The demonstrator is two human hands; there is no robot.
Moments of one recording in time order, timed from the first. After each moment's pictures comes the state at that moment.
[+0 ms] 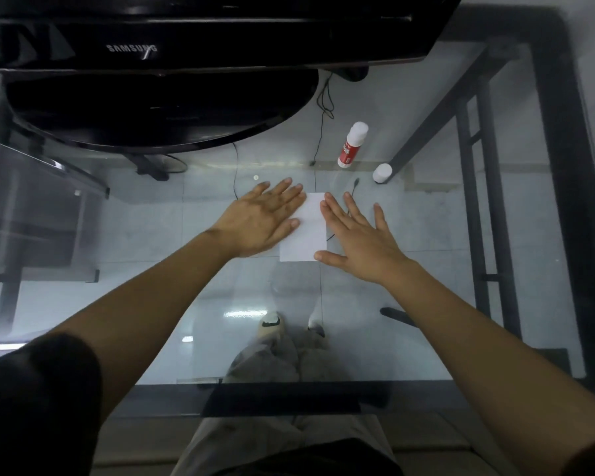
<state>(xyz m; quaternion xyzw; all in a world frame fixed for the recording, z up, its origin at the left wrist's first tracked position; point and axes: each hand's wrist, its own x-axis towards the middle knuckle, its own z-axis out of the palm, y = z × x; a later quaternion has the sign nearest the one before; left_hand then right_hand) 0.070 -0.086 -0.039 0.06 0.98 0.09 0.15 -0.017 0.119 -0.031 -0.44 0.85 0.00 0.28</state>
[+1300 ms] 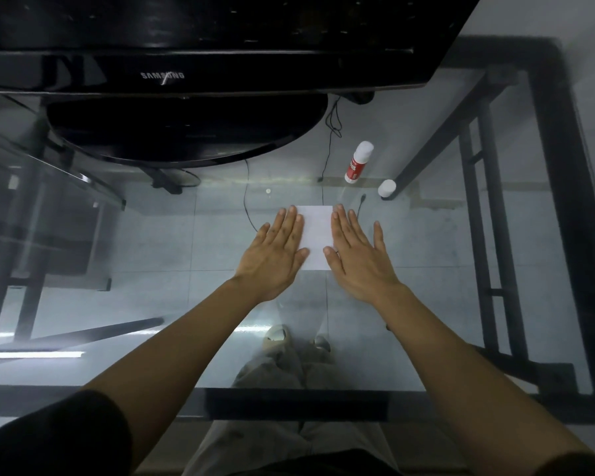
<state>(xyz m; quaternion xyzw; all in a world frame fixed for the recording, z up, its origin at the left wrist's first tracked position) 0.106 -0.041 -0.038 -0.09 0.97 0.15 0.16 0.006 0.116 -0.044 -0.40 0.90 -0.04 0.20</state>
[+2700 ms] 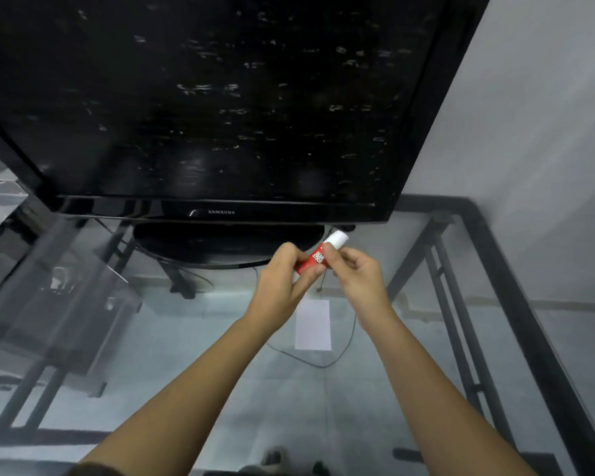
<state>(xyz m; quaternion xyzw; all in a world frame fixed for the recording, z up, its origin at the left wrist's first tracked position) 0.099 -0.041 0.131 -0.12 0.85 0.45 -0.27 0.019 0.073 0.154 -0.16 0.72 -0.64 0.22</state>
